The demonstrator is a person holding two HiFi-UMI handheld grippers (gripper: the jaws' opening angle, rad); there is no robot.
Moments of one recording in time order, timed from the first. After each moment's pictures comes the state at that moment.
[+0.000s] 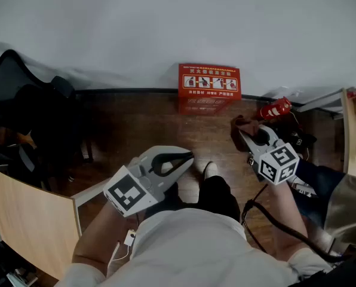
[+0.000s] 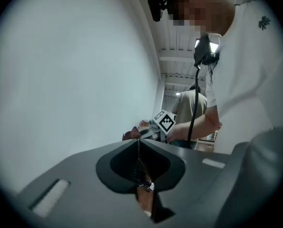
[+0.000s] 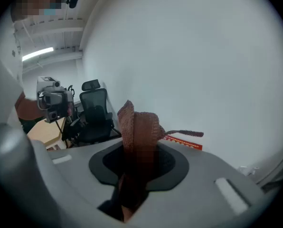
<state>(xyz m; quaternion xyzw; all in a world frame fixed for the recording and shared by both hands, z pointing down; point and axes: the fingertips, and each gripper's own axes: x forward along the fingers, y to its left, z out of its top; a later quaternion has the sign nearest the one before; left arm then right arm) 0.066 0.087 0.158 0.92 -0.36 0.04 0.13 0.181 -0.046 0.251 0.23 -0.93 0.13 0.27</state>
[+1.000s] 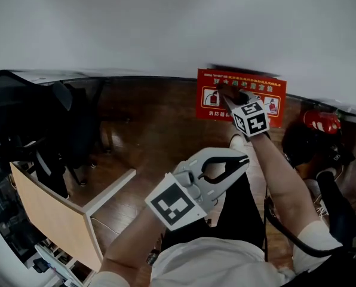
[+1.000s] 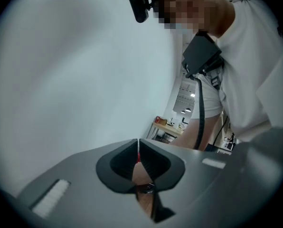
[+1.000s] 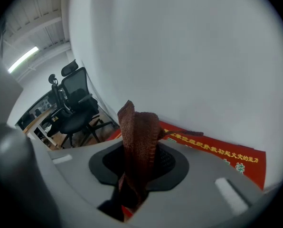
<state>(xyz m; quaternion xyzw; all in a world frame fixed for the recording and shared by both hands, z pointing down) 0.101 -0.181 0.269 0.90 -0.37 0.05 0.21 0.013 -0.301 0.556 0.16 -0.90 0.21 0.35</state>
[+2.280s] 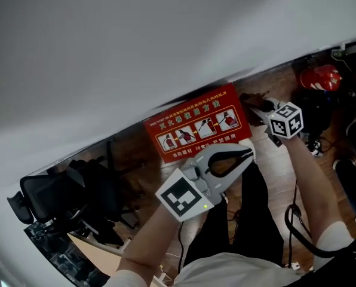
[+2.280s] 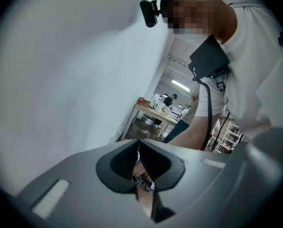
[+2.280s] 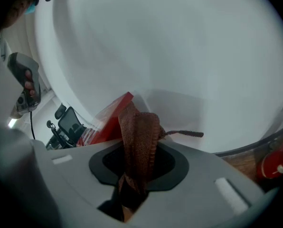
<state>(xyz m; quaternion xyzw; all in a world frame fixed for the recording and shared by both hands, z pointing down) 0.251 -0.308 0.372 0.94 -0.19 0.13 0.25 0.259 -0.383 0.649 0.22 -0.86 0.41 0.21</state>
